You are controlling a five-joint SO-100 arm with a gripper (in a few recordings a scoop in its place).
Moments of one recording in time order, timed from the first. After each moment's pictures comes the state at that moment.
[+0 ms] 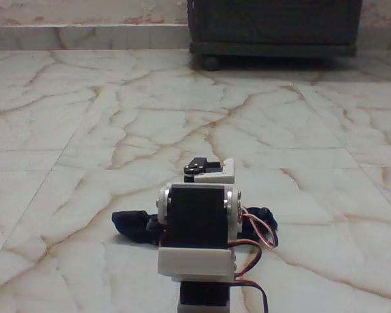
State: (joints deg) arm 4.0 138.0 176.8 -37.5 -93.7
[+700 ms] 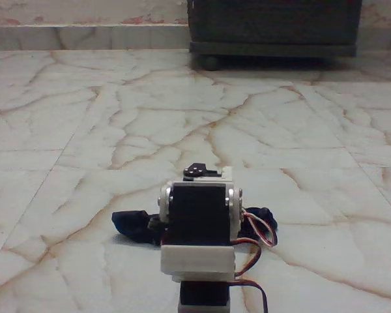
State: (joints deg) arm 2.4 136.7 175.5 -31.7 -87.6
